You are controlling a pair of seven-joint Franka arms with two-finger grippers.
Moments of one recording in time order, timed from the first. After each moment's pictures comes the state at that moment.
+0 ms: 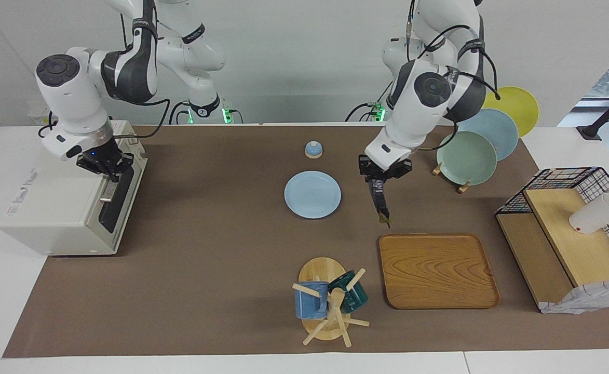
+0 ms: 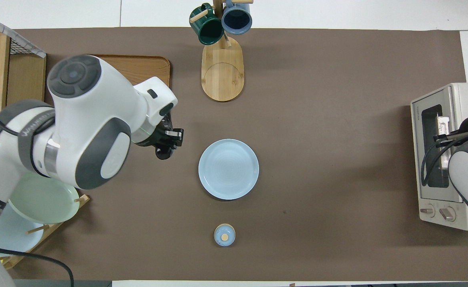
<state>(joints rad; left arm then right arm) -0.36 0.13 -0.14 -1.80 -0.13 1.86 -0.30 -0.17 -0.06 0.02 -2.04 -0.18 1.97 -0.23</state>
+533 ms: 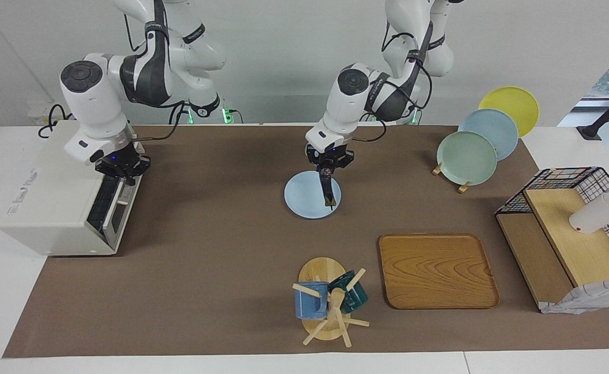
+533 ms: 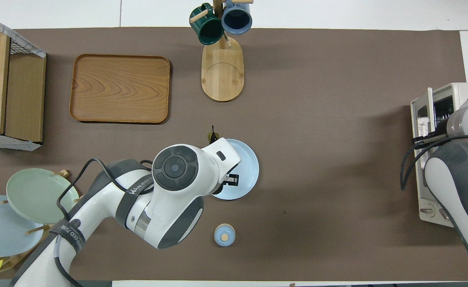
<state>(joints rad) -0.61 0.09 -0.14 -2.09 -0.14 2.22 -0.47 -0.11 -0.06 0.03 -2.09 -0.15 2.02 -0.22</state>
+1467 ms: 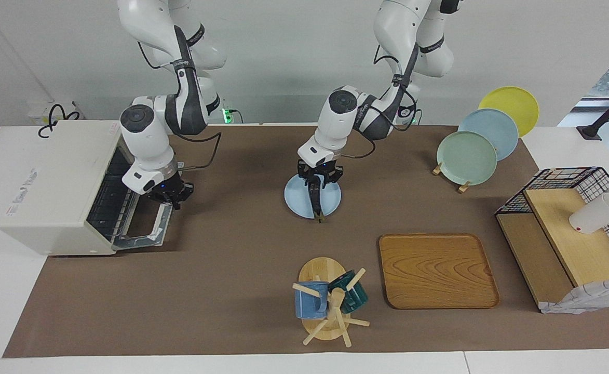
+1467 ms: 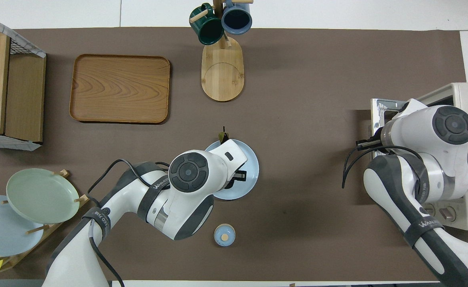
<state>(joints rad) -0.63 0.20 -0.13 -2.10 -0.15 2.41 -0.48 -0.03 0.09 0.06 -2.24 -0.09 2.34 -0.07</state>
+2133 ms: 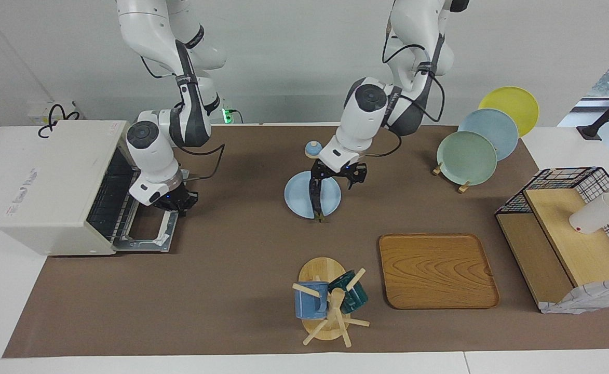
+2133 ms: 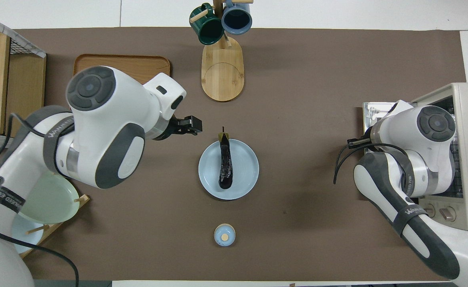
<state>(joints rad) -0.36 0.16 -0.11 -1.80 -0.15 2.02 -0.41 0.02 0.15 0.05 -2.23 -0.07 2.40 -0.04</state>
